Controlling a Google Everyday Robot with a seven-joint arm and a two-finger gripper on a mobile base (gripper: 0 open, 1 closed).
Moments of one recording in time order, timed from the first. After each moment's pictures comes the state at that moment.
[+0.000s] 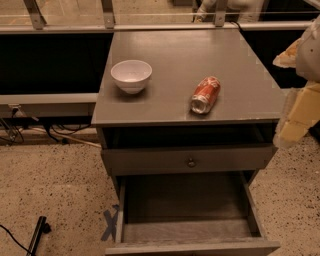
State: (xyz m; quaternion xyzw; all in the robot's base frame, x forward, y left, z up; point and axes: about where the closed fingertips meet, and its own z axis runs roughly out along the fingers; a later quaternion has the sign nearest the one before) arm 0.438 -0.214 0.985 -0.60 0.78 -0.04 0.17
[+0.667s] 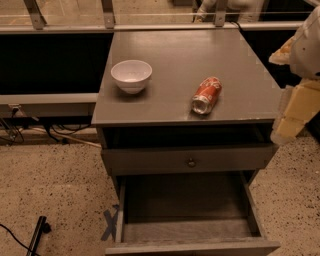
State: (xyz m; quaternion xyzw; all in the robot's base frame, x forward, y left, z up) arm 0.448 -0.216 0.984 -0.61 0.77 -0.06 0.17
